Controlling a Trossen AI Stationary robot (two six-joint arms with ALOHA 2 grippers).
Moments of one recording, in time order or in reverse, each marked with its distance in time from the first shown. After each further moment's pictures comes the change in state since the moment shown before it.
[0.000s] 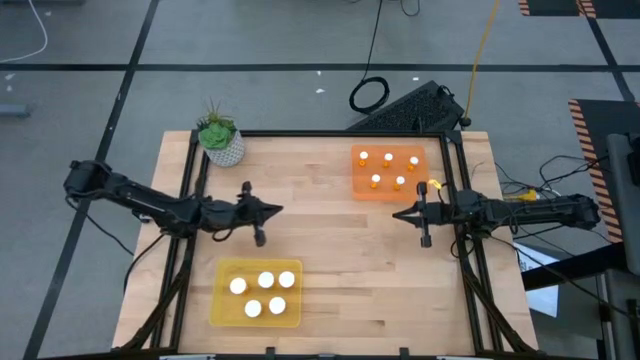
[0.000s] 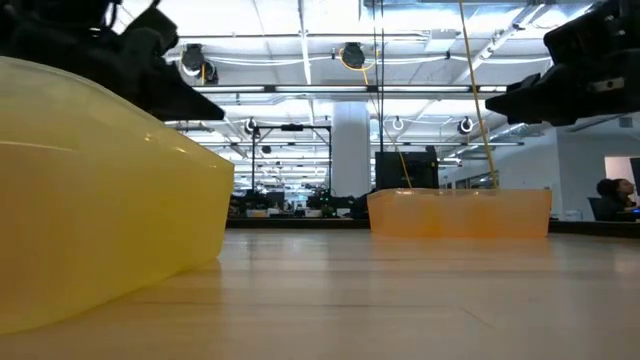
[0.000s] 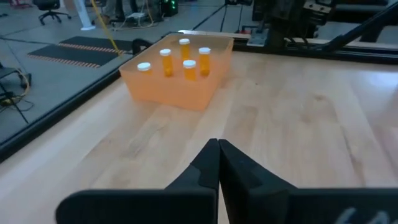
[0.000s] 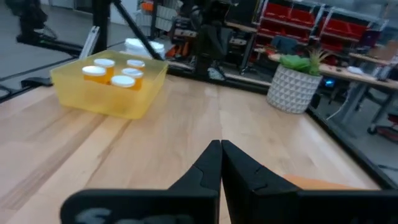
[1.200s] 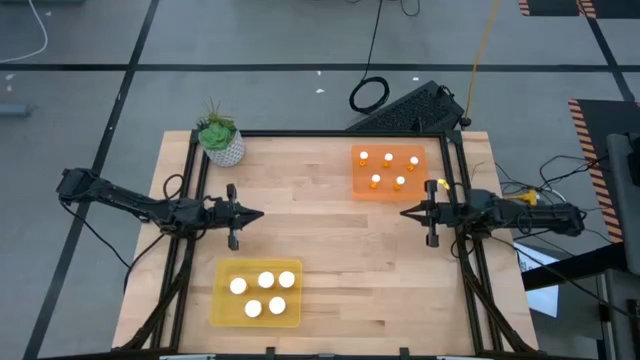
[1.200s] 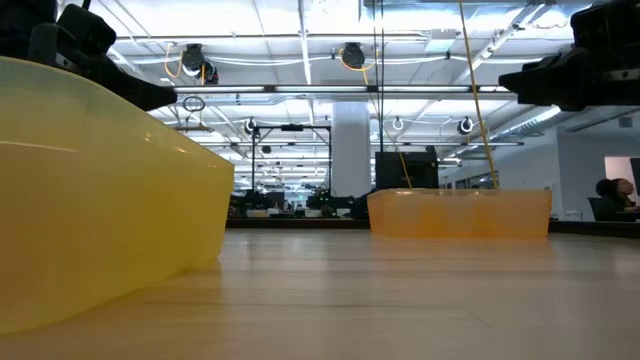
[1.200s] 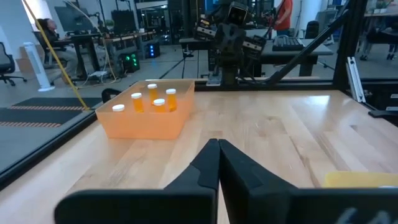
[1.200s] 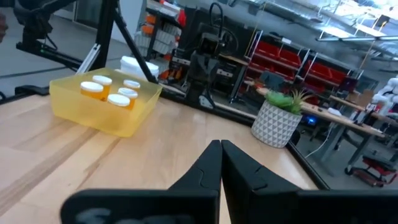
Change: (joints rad) left arm -0.030 -0.458 -0.298 0.101 0.152 0.165; right arm 0.001 -0.274 -0.001 -0.163 -0.011 -0.125
